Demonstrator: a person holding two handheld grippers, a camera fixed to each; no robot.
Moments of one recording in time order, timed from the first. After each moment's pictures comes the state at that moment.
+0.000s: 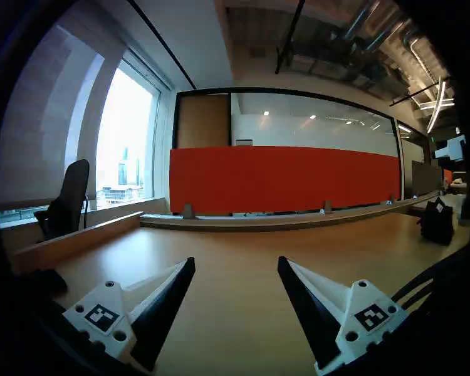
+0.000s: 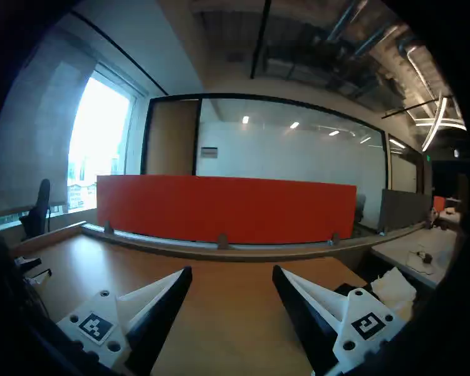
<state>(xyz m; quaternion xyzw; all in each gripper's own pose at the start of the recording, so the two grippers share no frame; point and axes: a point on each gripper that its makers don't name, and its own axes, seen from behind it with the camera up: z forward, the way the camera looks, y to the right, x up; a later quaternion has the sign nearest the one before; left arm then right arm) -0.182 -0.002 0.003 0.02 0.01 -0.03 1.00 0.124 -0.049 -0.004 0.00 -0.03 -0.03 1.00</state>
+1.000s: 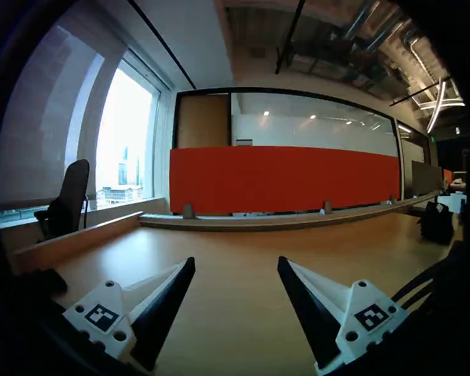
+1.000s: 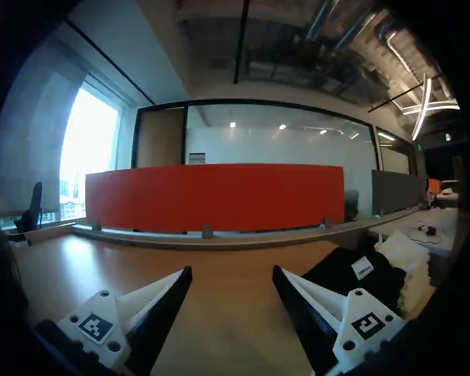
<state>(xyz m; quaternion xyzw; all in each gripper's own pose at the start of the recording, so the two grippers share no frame) -0.186 0.000 0.004 0.02 0.01 -0.03 1.00 0.023 0.006 0.005 -0.02 0.01 0.01 1.00</state>
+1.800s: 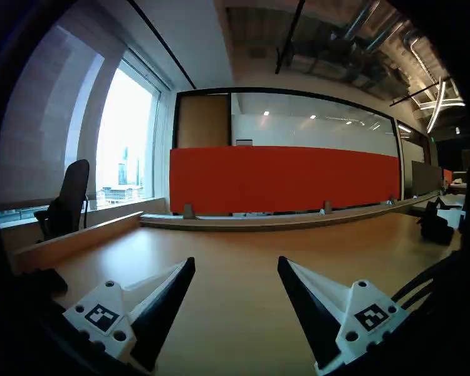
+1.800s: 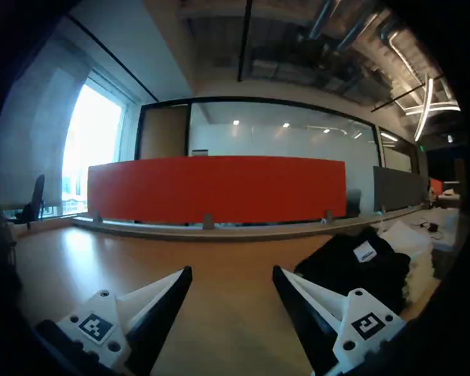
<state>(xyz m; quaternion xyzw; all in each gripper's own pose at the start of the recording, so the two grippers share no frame) -0.186 0.000 0.005 0.02 0.01 -0.03 1.00 -0.004 0.008 0.001 -0.01 0.00 0.00 1.00</state>
